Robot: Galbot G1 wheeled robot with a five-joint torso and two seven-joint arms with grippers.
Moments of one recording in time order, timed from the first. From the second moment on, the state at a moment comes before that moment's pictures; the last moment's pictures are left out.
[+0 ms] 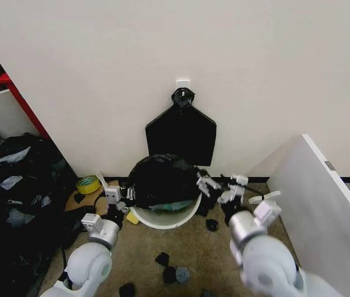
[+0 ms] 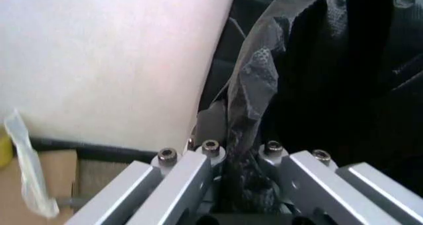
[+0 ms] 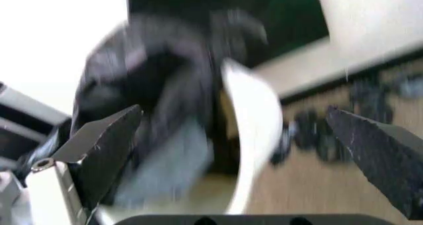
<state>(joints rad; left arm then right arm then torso) 1.36 -1.14 -0.34 -2.05 -0.66 0.08 -0.20 -1.31 0.97 -0.05 2.45 1.02 -0.11 0.80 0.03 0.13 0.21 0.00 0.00</state>
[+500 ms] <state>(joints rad) 1.39 -1.16 -0.34 -2.12 -0.72 0.13 -0.25 -1.35 1.08 -0.12 2.42 1.07 -0.02 0.66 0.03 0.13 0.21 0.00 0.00</state>
